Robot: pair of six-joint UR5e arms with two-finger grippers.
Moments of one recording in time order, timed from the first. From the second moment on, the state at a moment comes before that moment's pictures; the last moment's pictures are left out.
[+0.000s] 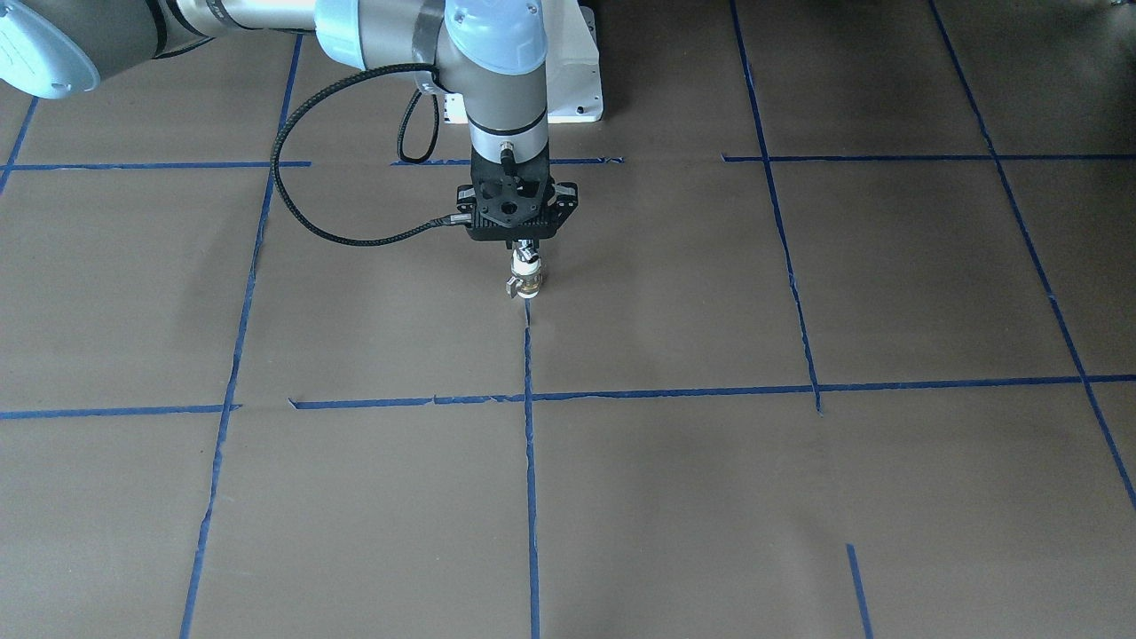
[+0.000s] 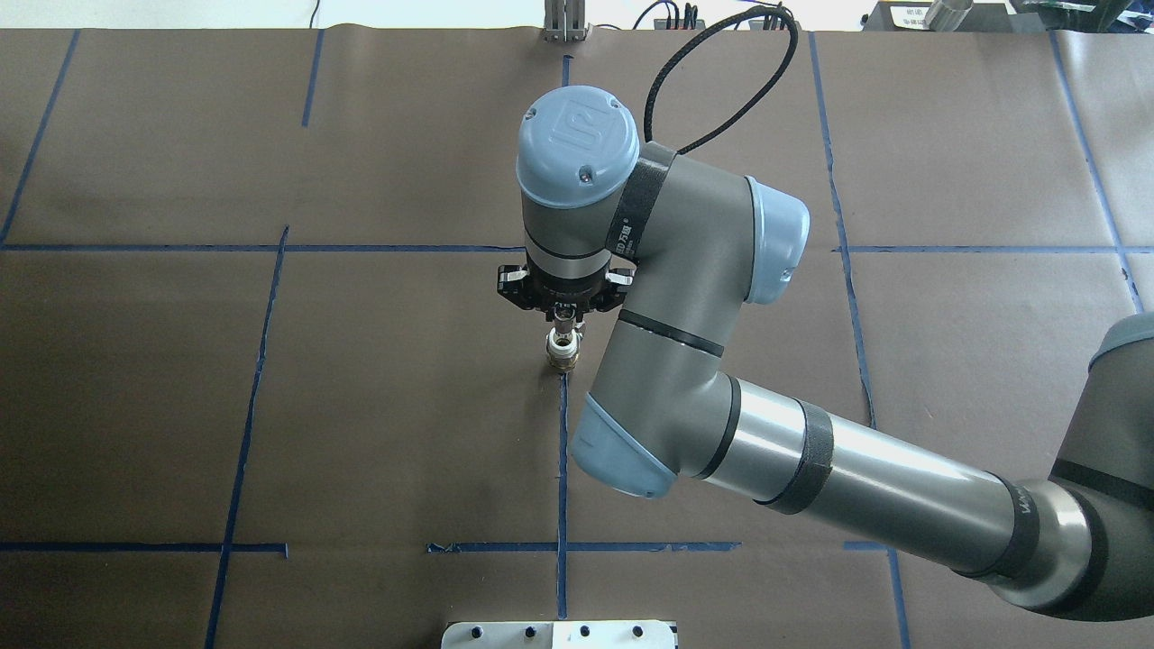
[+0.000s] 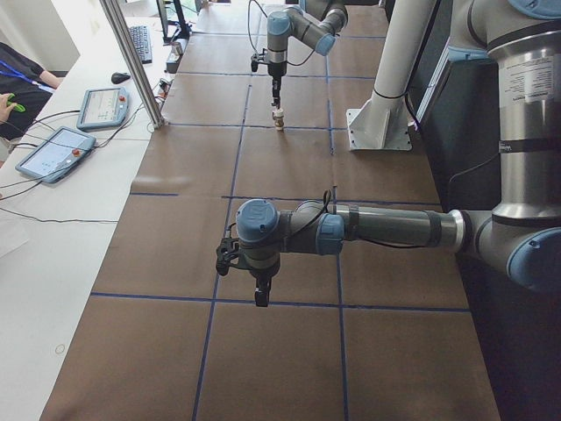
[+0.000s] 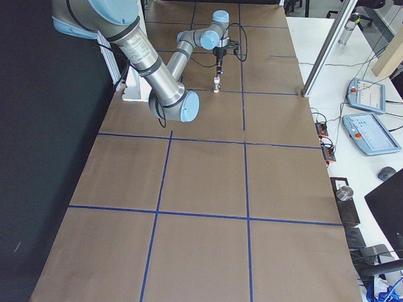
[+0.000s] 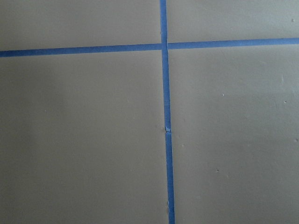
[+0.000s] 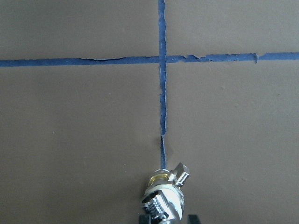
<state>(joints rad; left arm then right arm) -1.55 -1.42 -1.76 -1.55 -2.36 0.01 0.54 -0.68 1.62 -1.76 1.91 1.21</state>
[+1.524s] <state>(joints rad) -1.54 -1.43 -1.76 -1.55 -2.36 0.01 0.51 -0.68 1.60 -1.76 1.87 1.22</state>
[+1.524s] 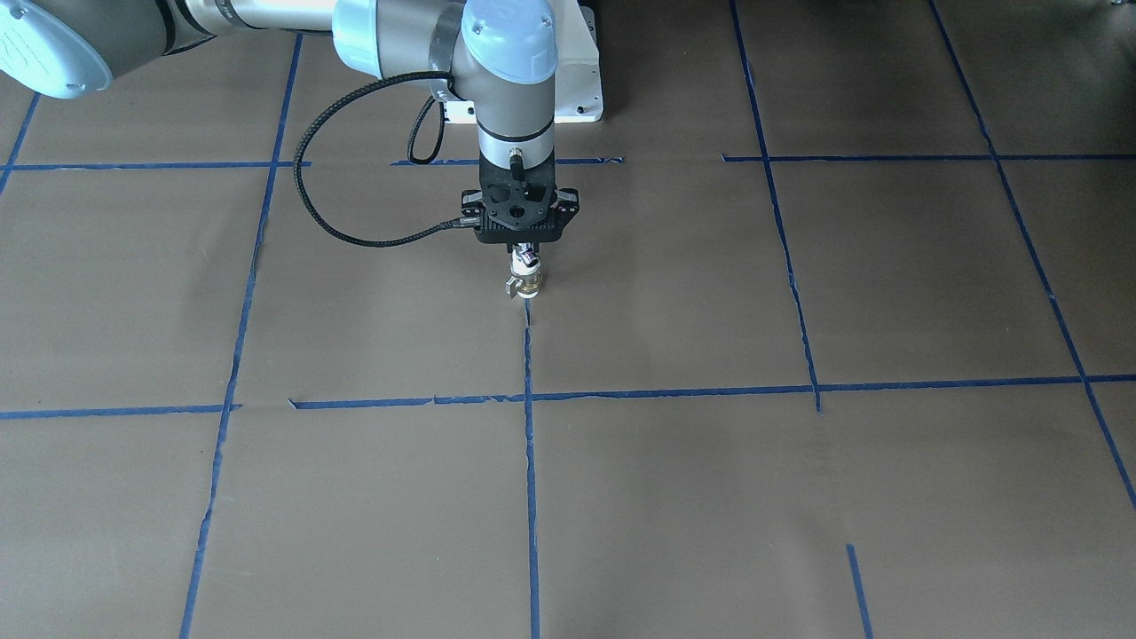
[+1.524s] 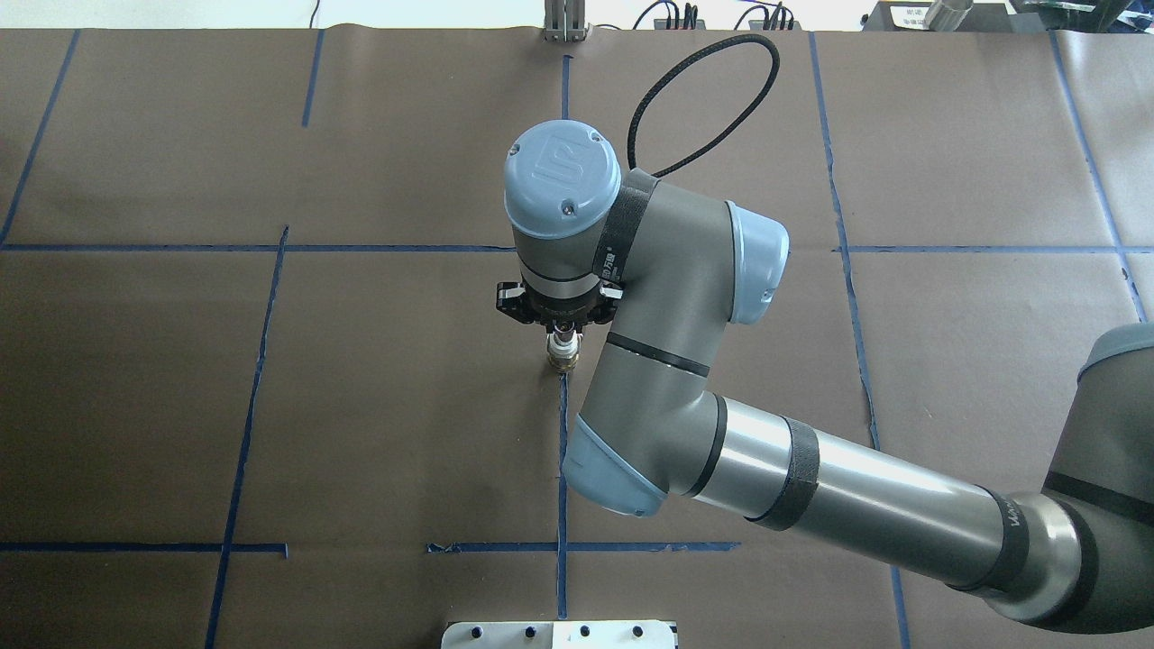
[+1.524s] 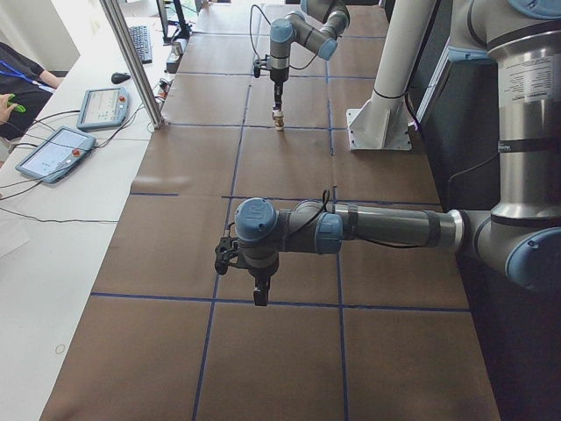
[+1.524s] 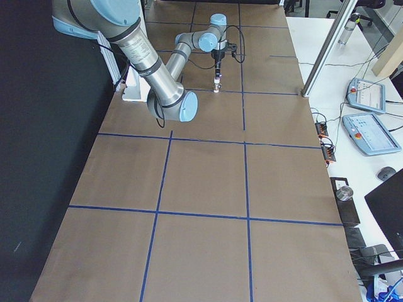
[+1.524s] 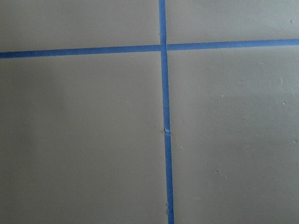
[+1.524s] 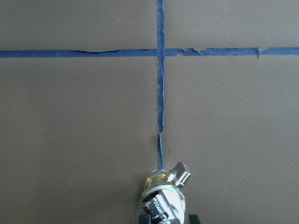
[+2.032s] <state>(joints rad) -1.54 -1.43 -1.76 -1.55 -2.36 0.01 0.51 -0.68 1.59 -1.76 1.87 1.23</state>
